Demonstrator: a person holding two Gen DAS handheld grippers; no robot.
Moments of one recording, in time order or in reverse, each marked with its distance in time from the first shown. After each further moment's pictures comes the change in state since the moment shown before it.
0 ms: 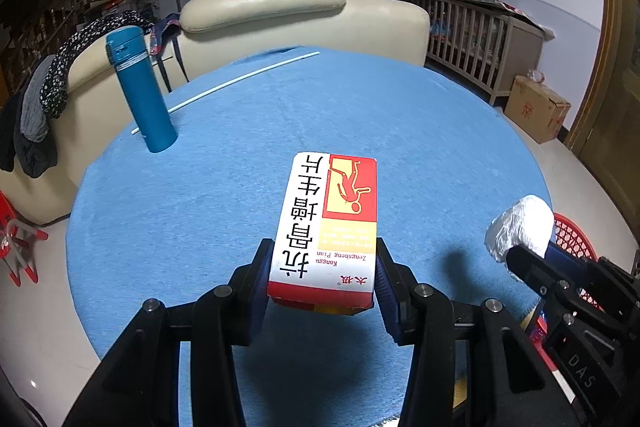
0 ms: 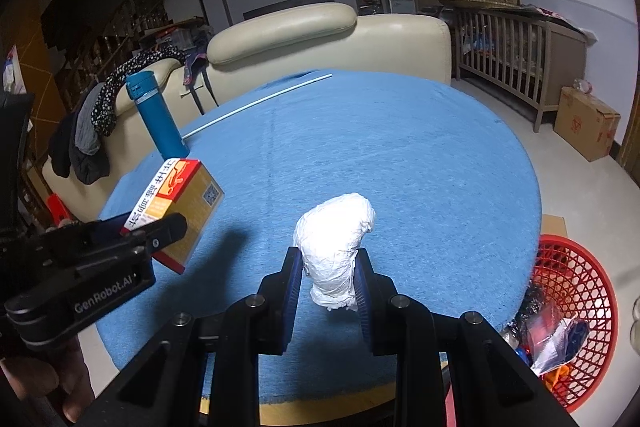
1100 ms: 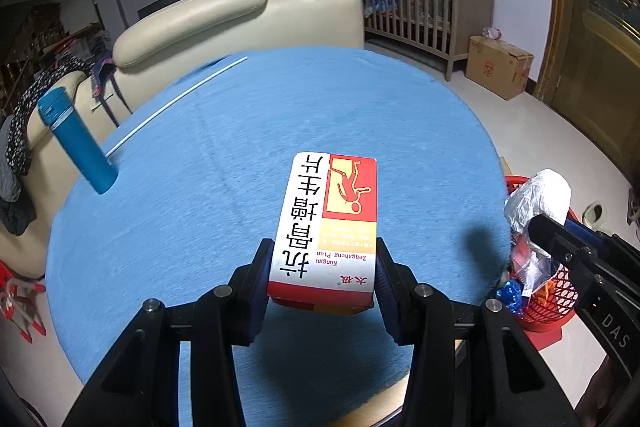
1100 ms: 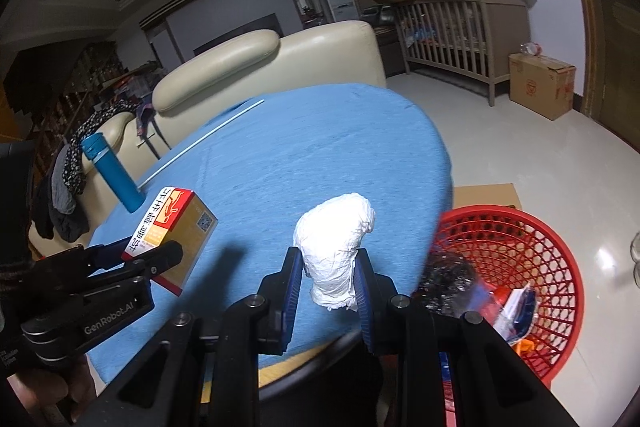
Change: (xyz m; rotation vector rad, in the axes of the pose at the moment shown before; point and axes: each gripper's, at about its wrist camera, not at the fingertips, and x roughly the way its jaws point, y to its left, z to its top) left arm 0.006 -0.094 0.009 0.199 0.024 -0.068; right arm -0.039 -0.105 -0.016 0.203 -0.064 -0.078
